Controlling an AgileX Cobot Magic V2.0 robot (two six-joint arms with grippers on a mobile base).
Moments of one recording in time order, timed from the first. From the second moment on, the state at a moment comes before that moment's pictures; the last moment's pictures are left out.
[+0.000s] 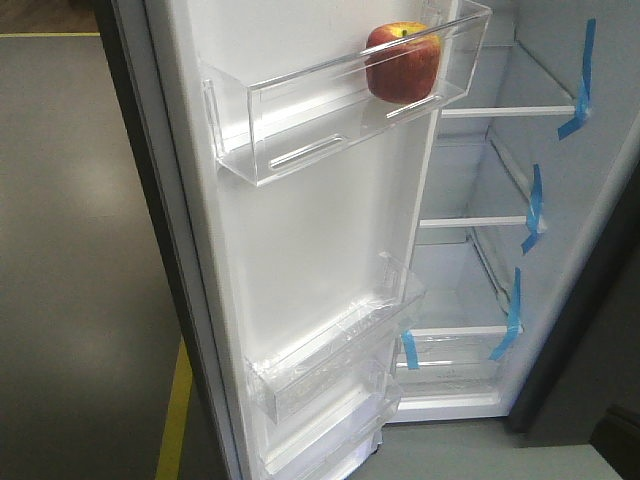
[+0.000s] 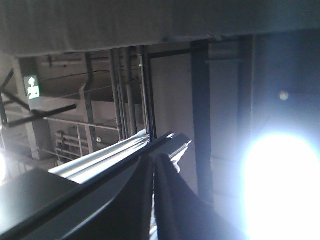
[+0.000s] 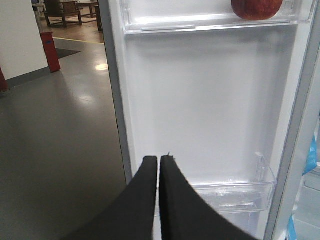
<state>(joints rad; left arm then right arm) 0.02 0.08 -0.29 -0.24 -0.61 -1.29 0.08 0.18 -0.44 0.88 0.73 -0.73</state>
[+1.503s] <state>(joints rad) 0.03 1.75 -1.37 0.99 -1.11 -2.14 0.08 0.18 -0.44 0.90 0.82 -0.73</state>
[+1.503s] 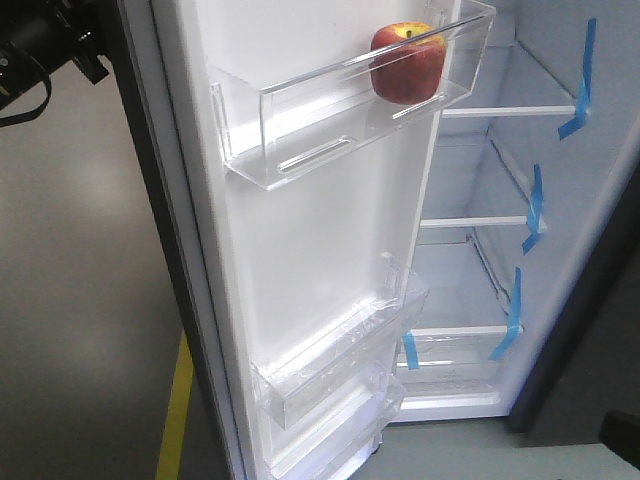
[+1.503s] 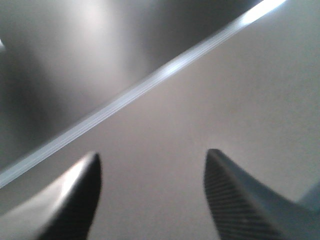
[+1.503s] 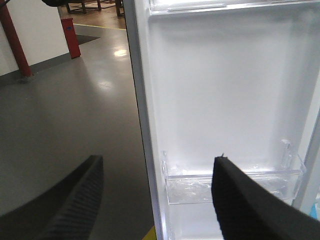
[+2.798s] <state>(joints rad) -0.05 1.74 -1.40 1.21 -1.20 -2.15 0.08 0.51 -0.54 0.83 0.27 -0.71</state>
